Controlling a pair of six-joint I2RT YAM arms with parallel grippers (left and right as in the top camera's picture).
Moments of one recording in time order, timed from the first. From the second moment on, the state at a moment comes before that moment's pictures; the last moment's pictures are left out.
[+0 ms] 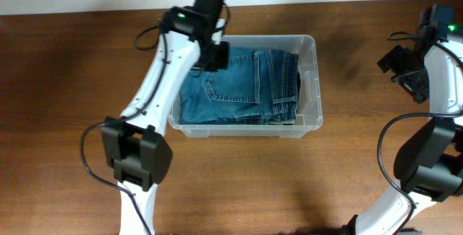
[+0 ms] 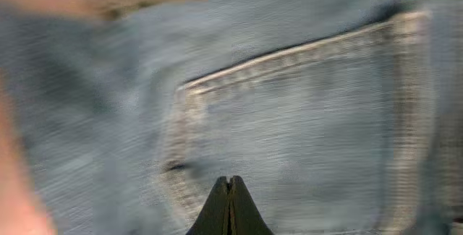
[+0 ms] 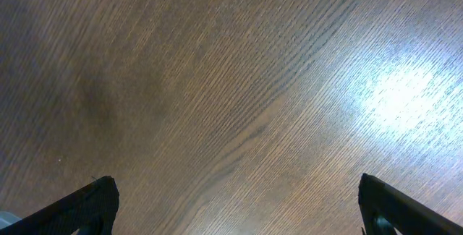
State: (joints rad) left arm -0.43 2.21 2.23 -1.27 0.08 -0.23; right arm -0.37 1.98 1.80 -1.19 0.13 0.60
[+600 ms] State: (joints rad) left arm -0.62 2.35 2.23 -1.05 0.07 -0.24; right arm -0.37 1.98 1.80 -1.19 0.13 0.60
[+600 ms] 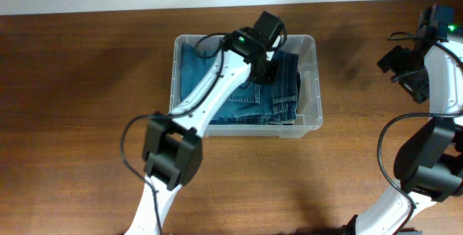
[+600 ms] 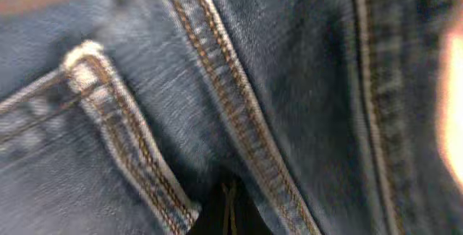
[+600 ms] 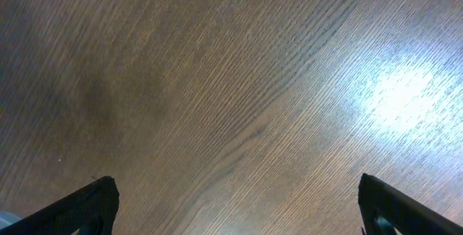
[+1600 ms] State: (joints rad) left arm -0.46 2.11 2.55 -1.36 -0.01 -0.13; right arm -0.37 1.98 1.80 -1.19 0.13 0.60
